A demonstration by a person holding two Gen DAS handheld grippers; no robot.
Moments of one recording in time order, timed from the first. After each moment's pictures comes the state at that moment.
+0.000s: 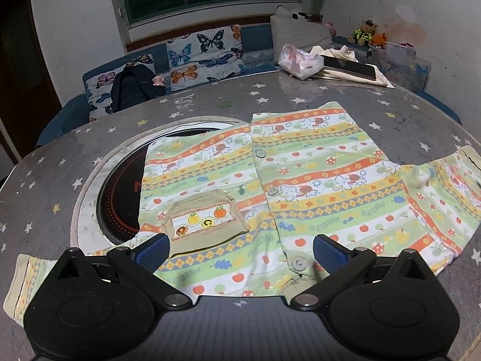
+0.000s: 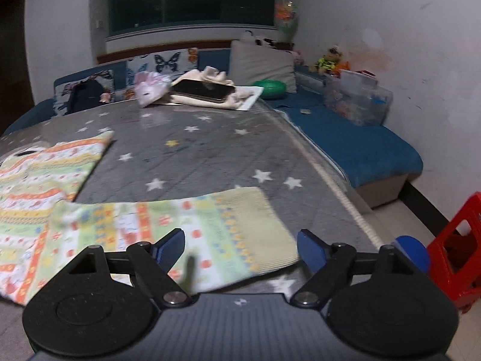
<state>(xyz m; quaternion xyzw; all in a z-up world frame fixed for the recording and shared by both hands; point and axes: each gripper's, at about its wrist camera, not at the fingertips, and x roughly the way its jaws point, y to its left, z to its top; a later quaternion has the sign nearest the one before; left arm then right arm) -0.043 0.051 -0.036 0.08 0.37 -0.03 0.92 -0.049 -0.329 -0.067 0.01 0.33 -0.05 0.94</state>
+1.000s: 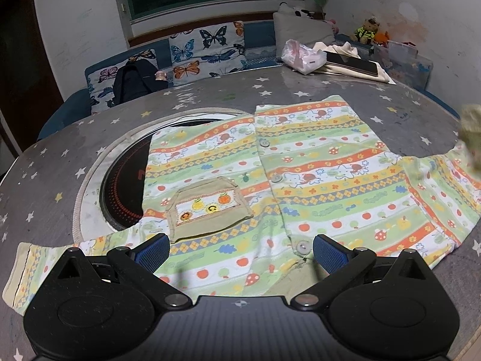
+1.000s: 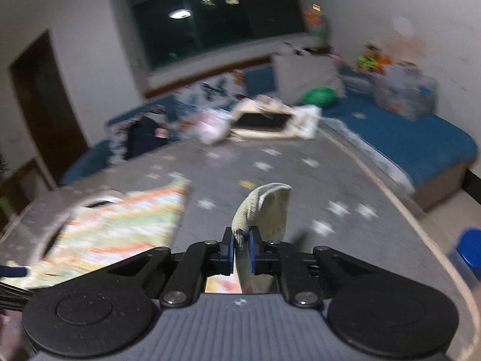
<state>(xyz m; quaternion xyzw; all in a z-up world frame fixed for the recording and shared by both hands) -0.053 0.061 -0.042 0.07 0.38 -0.02 0.92 -0.046 -0.304 -0.015 0.12 0.28 0.09 0.95</state>
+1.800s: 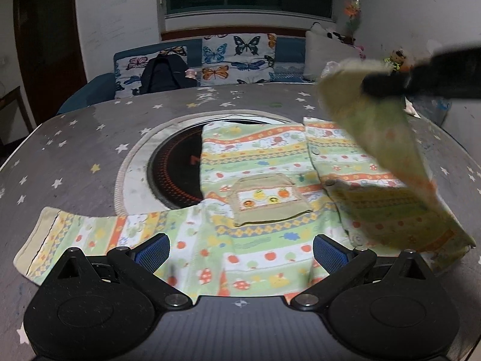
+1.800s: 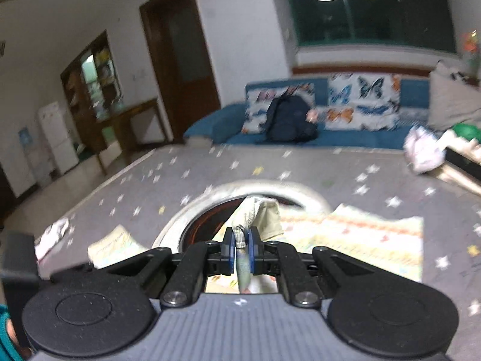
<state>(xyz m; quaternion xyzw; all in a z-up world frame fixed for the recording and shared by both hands) -0.077 0.129 -0.038 0.00 0.36 0.01 0.93 -0.007 -0.048 0.019 0.01 0.30 0.34 0.89</state>
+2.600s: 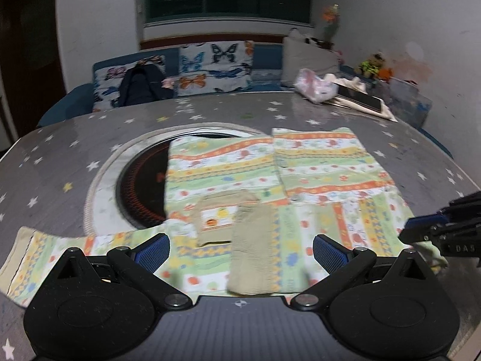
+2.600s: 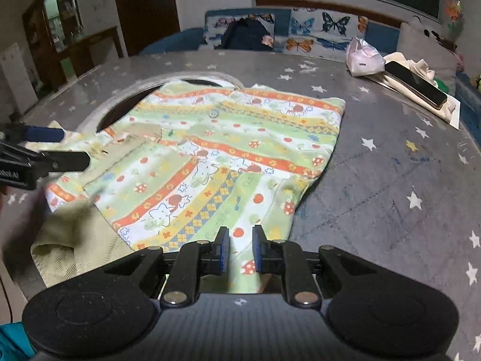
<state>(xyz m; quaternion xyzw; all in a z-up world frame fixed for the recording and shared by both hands) -0.066 0.096 -0.030 0.01 0.34 -0.04 0.94 -0.027 -0.153 -0.059 -0.07 0.41 0.25 0.87</state>
